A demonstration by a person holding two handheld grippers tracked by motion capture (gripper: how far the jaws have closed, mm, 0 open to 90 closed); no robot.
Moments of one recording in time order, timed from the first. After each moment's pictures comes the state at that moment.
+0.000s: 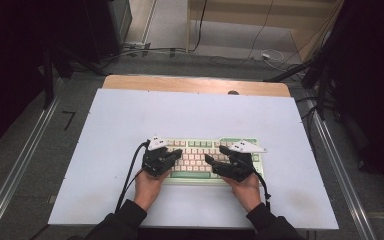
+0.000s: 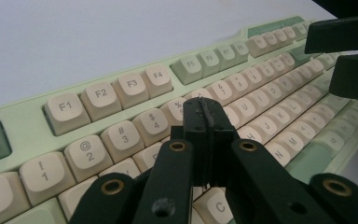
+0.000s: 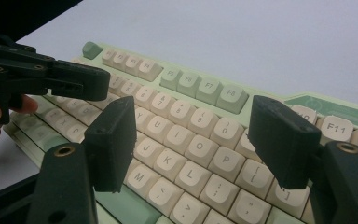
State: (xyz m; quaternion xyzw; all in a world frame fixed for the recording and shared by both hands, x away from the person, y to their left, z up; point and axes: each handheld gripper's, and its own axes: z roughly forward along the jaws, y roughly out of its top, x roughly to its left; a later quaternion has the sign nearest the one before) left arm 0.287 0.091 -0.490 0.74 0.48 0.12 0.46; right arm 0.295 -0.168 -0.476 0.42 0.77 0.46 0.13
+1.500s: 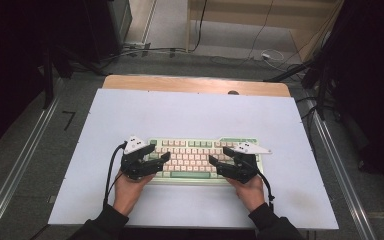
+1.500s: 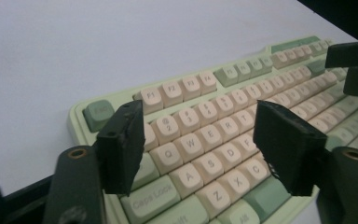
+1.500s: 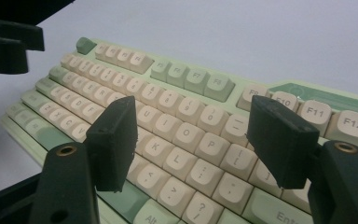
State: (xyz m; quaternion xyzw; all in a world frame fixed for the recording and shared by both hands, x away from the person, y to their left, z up) left arm 0.262 0.143 -0.474 0.72 0.49 0.15 0.47; right arm 0.293 -0.180 -0.478 0.42 0.77 0.46 0.12
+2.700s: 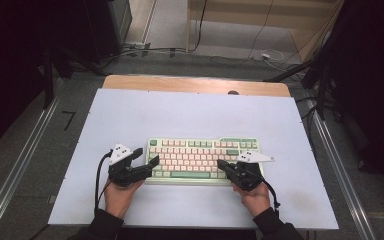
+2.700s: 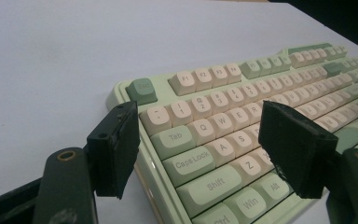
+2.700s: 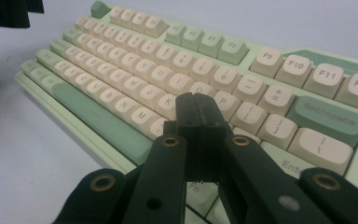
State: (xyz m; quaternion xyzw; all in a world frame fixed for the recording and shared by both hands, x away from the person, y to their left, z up) left arm 0.245 0.165 -0.488 0.69 0.50 0.19 0.49; right arm 0.274 -0.189 -0.483 0.39 0.80 0.44 0.11
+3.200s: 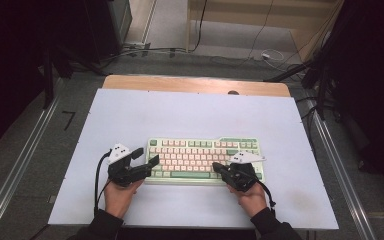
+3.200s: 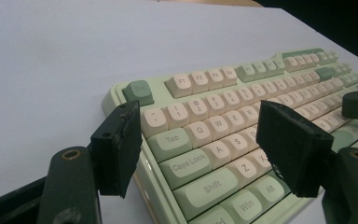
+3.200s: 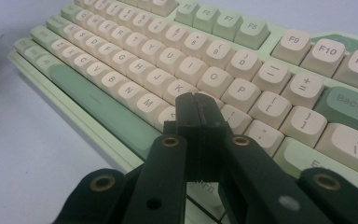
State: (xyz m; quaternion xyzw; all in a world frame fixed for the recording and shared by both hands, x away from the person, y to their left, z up) left arm 0.246 0.168 -0.490 0.68 0.50 0.18 0.50; right arm 0.276 -0.178 -0.491 0.38 0.82 0.42 0.10
